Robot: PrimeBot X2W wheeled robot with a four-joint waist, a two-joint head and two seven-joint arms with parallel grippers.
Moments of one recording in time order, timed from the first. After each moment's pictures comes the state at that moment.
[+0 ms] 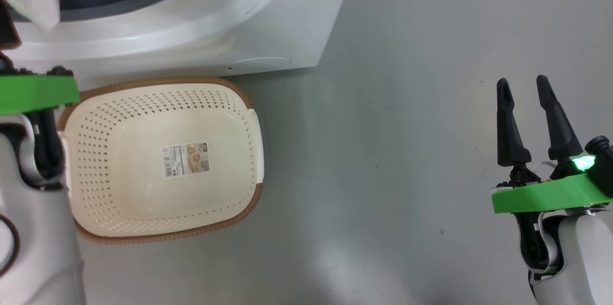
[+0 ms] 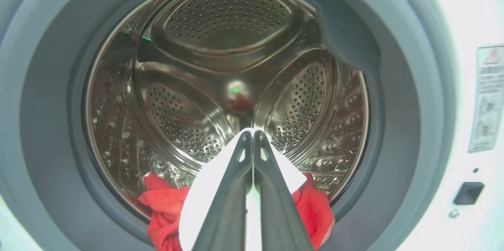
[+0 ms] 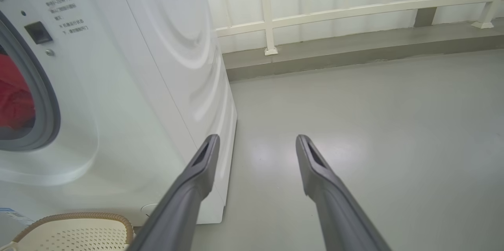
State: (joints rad) left arm -0.80 0.09 0.23 0.30 -0.18 -0.12 -0.26; right arm -0.27 -0.05 -0.07 0.13 0.36 0.12 -0.26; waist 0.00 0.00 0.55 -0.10
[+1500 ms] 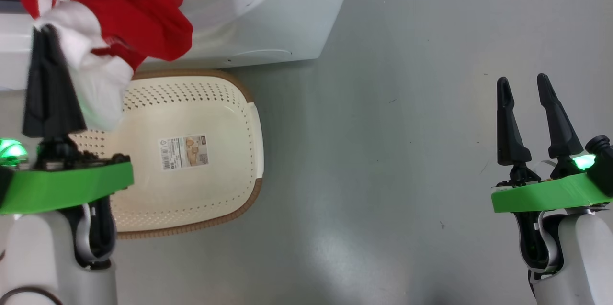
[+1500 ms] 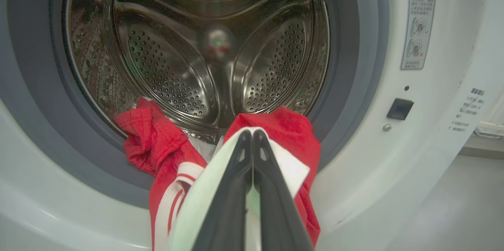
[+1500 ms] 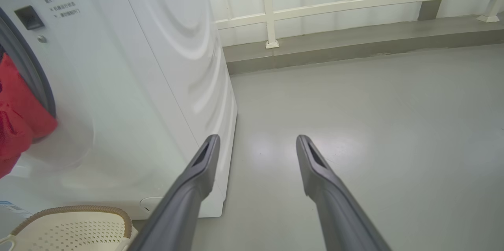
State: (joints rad) left arm -0.49 0.02 0.17 0.03 -0.24 -0.11 -0.26; right arm -0.27 -0.05 -0.08 0.12 0.35 0.12 -0.26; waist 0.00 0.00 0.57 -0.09
